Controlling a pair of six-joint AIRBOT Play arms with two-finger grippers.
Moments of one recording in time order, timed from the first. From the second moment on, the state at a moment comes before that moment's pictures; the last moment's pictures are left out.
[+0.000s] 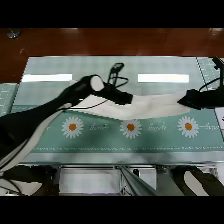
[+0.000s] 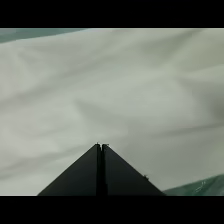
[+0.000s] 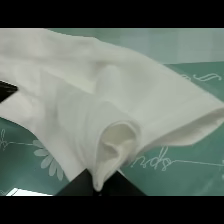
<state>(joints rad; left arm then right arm) -0.69 -1.72 1.41 0.92 -0.82 -1.48 -0.22 -0.88 0.95 -1.08 1.35 1.44</state>
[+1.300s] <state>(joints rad) -0.13 -0.84 1.02 1.01 -1.19 -1.47 0.38 -1.37 1.39 -0.94 1.19 1.51</state>
